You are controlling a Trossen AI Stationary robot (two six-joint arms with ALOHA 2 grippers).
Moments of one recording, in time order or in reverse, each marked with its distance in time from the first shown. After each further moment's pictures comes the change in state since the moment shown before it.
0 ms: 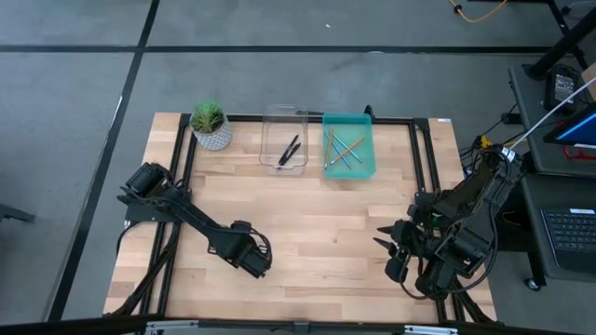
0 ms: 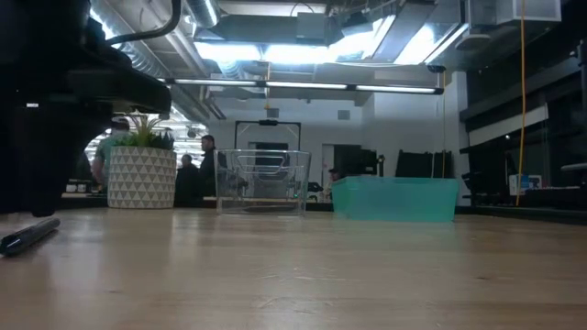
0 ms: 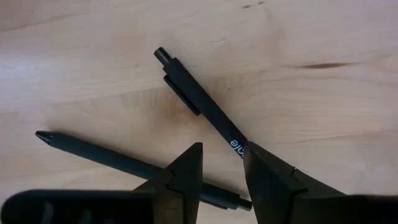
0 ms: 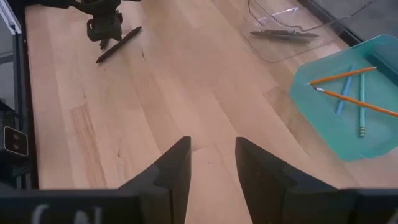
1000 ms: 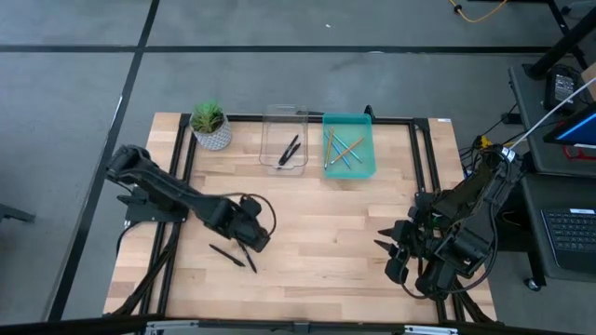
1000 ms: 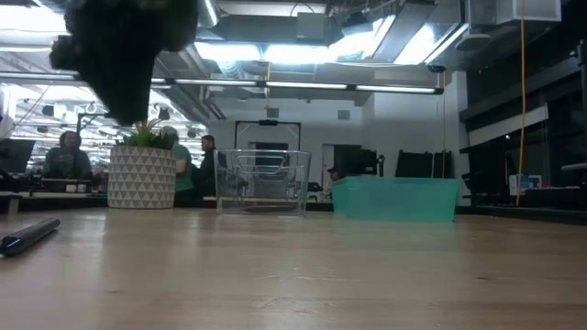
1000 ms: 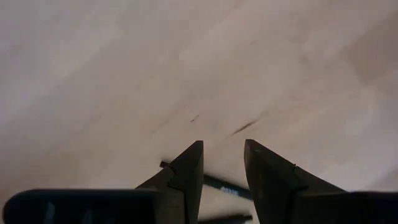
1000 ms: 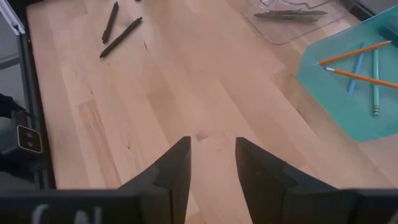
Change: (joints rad) left arm 0.140 -0.261 0.000 -0.050 -0.154 0.622; right arm 0.001 0.000 0.000 0.002 -0.052 0.070
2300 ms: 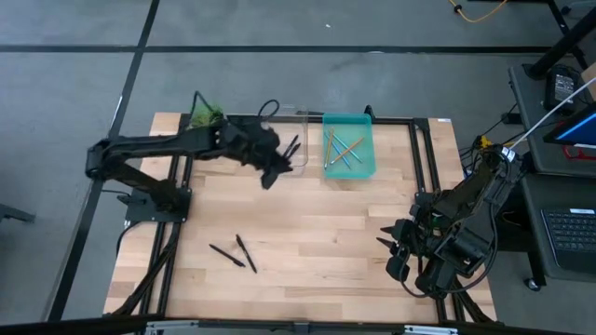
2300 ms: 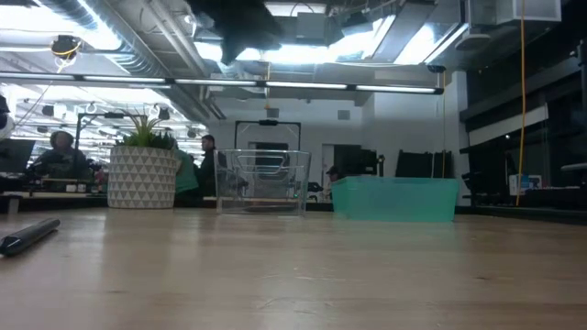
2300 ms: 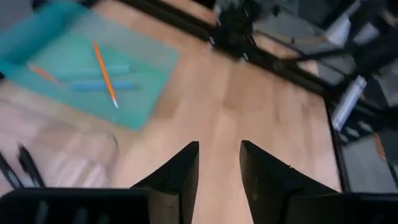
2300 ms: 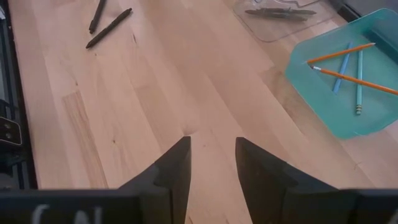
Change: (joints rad) left arm 0.632 -0.242 0.002 0.601 0.408 1.052; right arm 0.000 0.000 0.000 -0.055 -0.011 0.000
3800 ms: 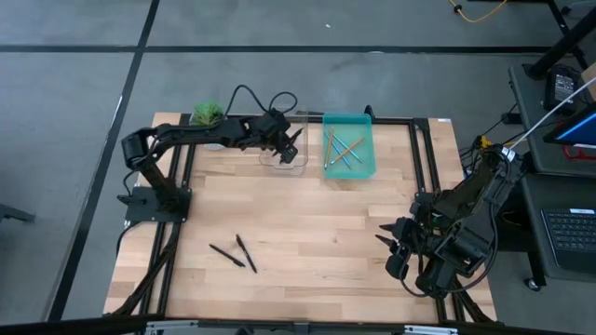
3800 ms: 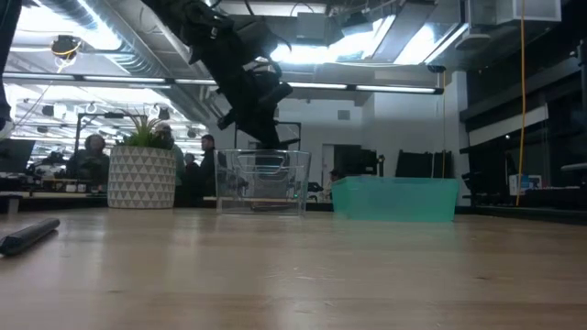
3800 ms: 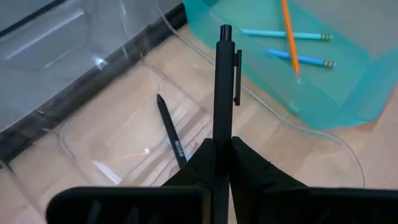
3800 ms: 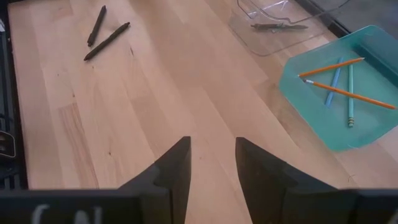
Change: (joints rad) left arm 0.217 0.331 -0.002 0.058 -0.317 0.002; right arm 0.000 -0.002 0.000 -0.006 0.053 -0.005
